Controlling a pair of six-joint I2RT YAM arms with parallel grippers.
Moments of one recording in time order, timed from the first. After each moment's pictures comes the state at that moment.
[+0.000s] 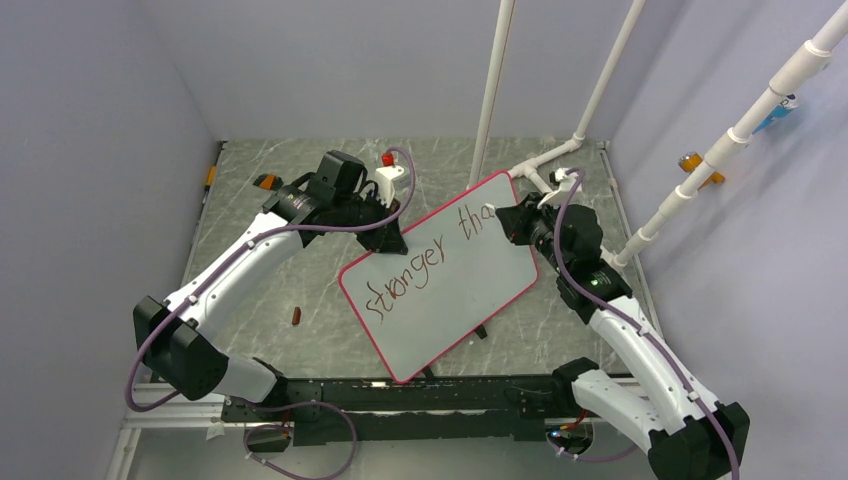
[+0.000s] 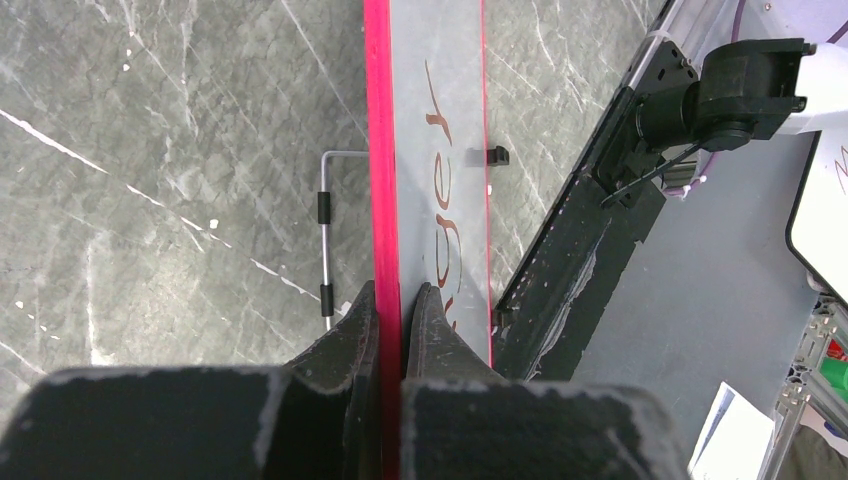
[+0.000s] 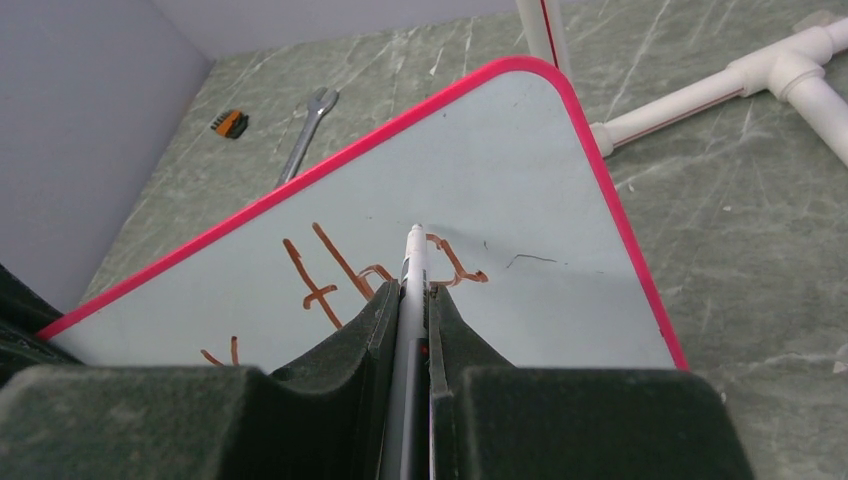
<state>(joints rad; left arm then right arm) -0.58 1.41 1.38 -0.75 0.55 -0.03 0.38 0.88 0.77 -0.07 -0.03 0.40</state>
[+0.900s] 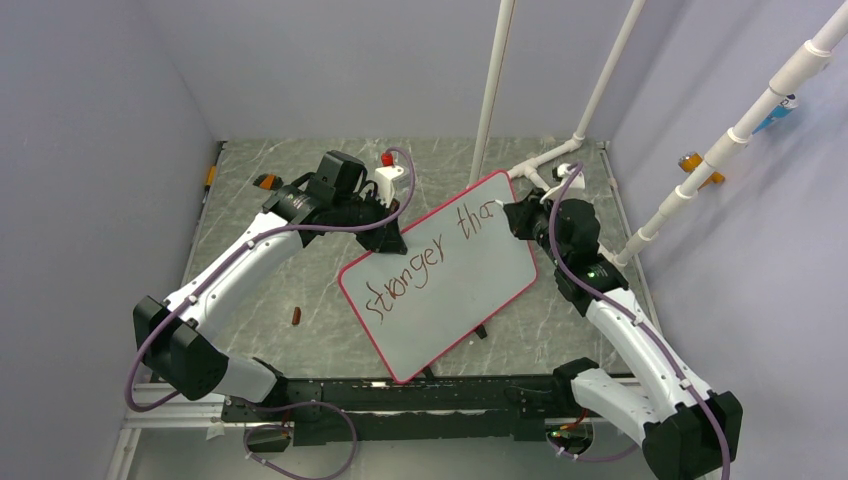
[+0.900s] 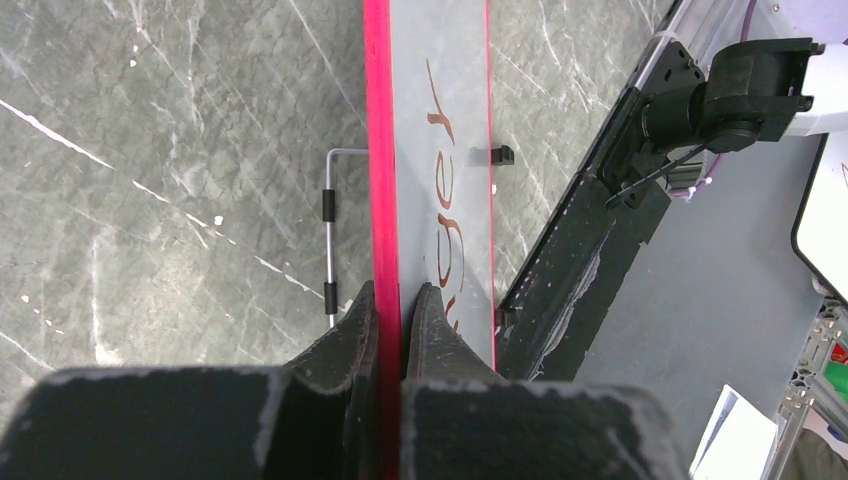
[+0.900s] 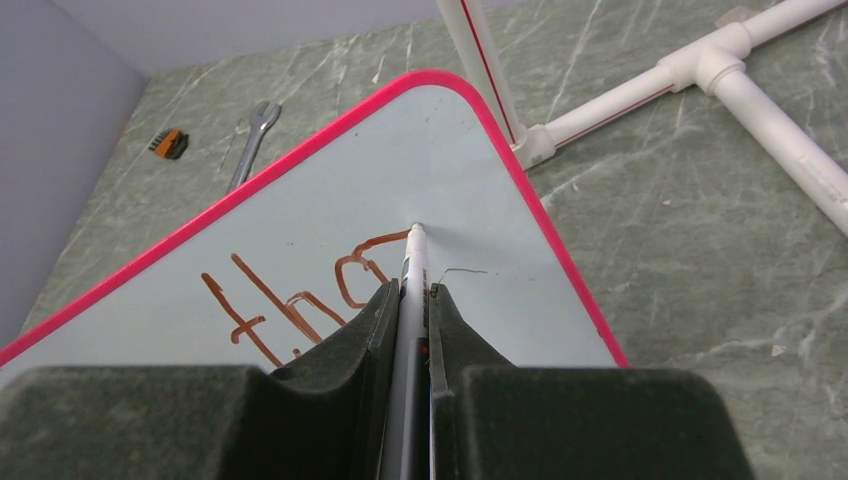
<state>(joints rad) -0.58 1.41 1.38 -0.76 0.54 -0.03 0.33 0.94 0.77 -0.05 0.02 0.39</state>
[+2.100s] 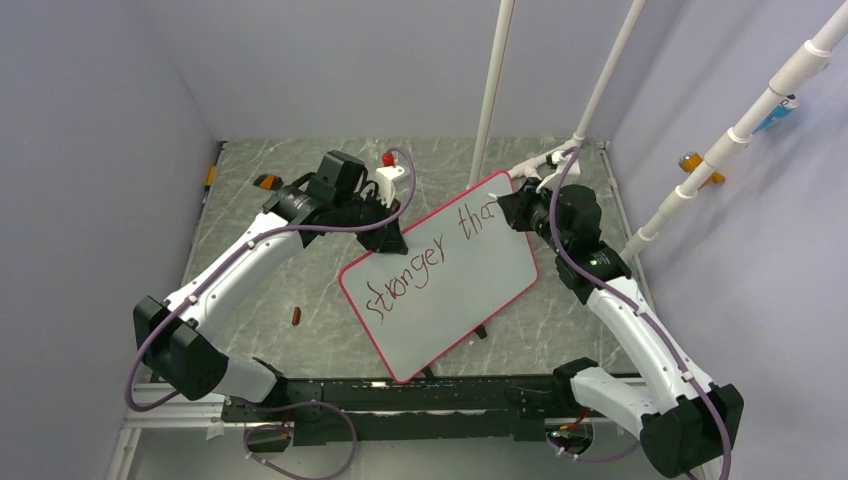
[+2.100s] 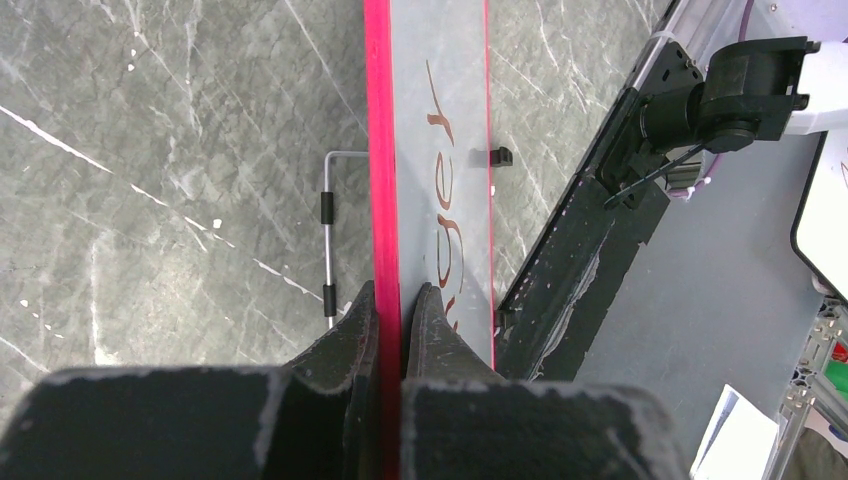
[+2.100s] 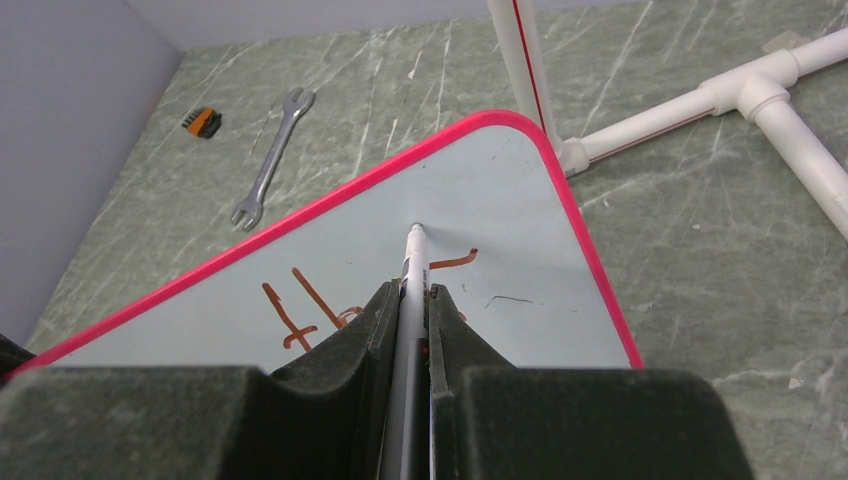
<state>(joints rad) -0.58 1.41 1.38 -0.75 0.54 -0.03 0.33 0.99 0.88 -0.13 -0.05 0.36</state>
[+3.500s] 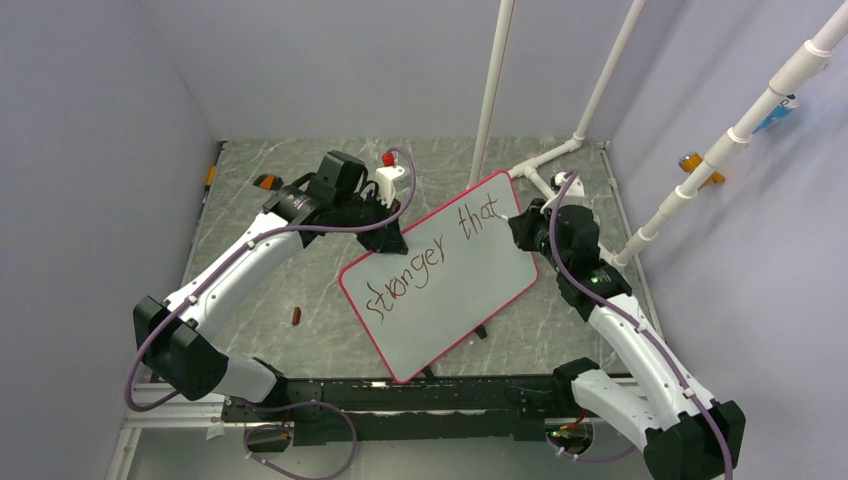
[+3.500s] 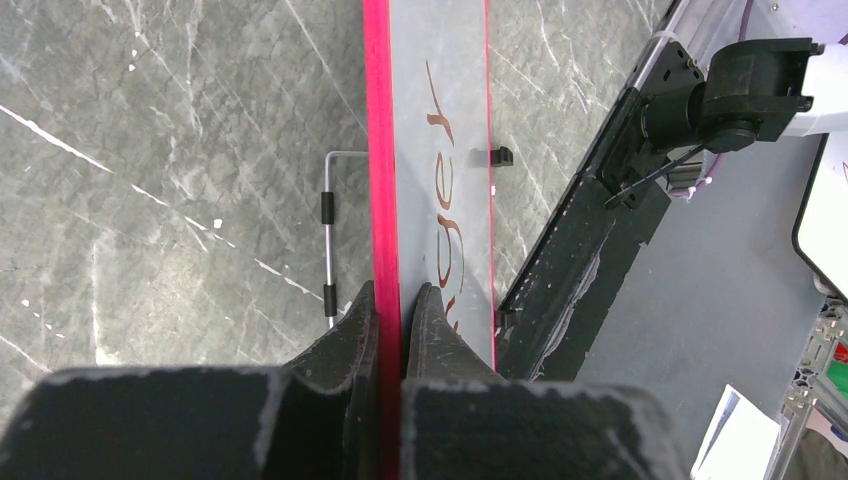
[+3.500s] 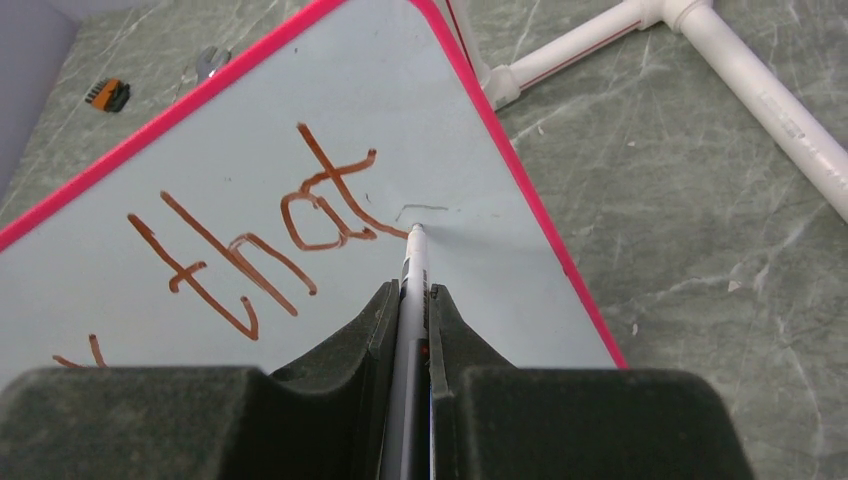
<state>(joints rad) -0.59 1.41 1.38 -0.75 0.54 -0.03 0.33 0.89 0.74 -0.18 0.05 0.36</state>
